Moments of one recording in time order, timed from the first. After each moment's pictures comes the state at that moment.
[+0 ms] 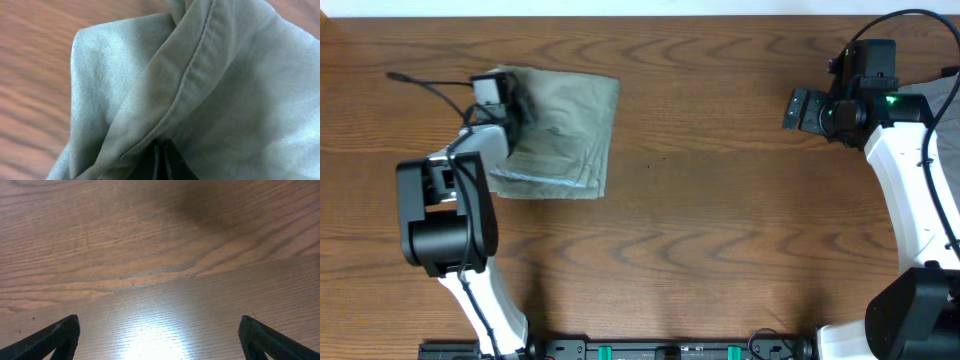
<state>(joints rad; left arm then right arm) 0.13 2.09 1.21 -0.02 -0.09 -0.31 -0.02 1.63 1.40 -0.85 -0.03 0.25</state>
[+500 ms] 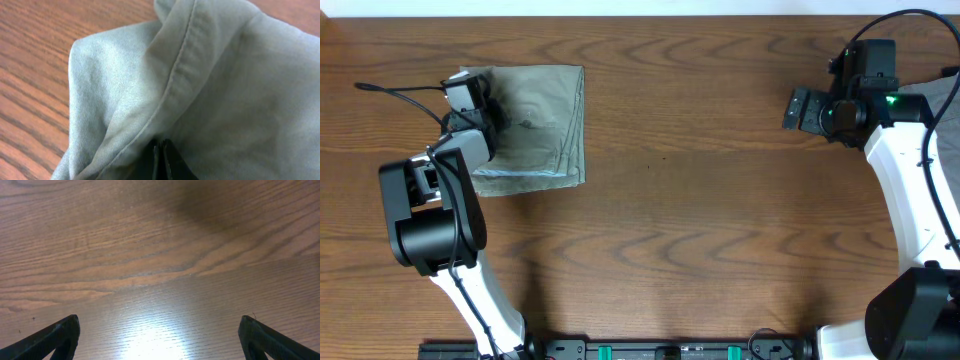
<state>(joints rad) 0.22 2.11 1.20 0.12 -0.14 -0.23 -0.02 1.63 1.40 -0.85 -0.03 0.25</state>
